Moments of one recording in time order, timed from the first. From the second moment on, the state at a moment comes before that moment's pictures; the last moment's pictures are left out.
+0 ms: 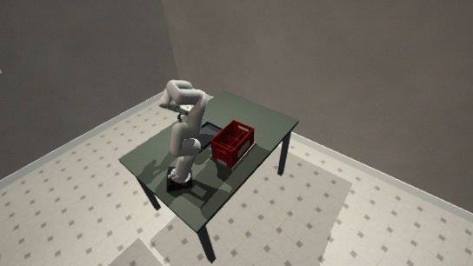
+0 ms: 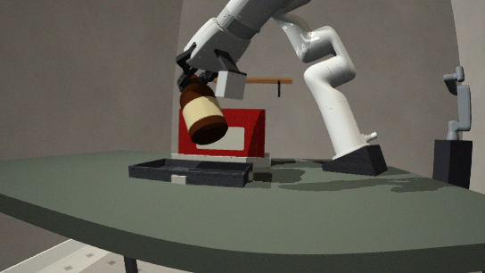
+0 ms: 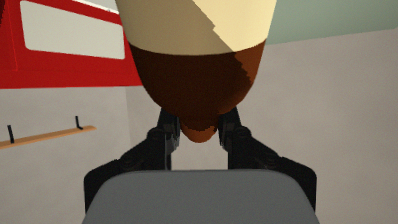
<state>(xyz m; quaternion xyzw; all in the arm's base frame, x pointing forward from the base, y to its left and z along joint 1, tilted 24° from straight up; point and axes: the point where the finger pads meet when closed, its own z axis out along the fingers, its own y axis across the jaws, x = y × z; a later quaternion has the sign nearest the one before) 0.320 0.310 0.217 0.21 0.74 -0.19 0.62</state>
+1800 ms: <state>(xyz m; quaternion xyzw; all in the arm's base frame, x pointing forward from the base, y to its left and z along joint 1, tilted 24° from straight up) 0.319 0.311 0.217 0.19 0.70 -0.20 0.66</state>
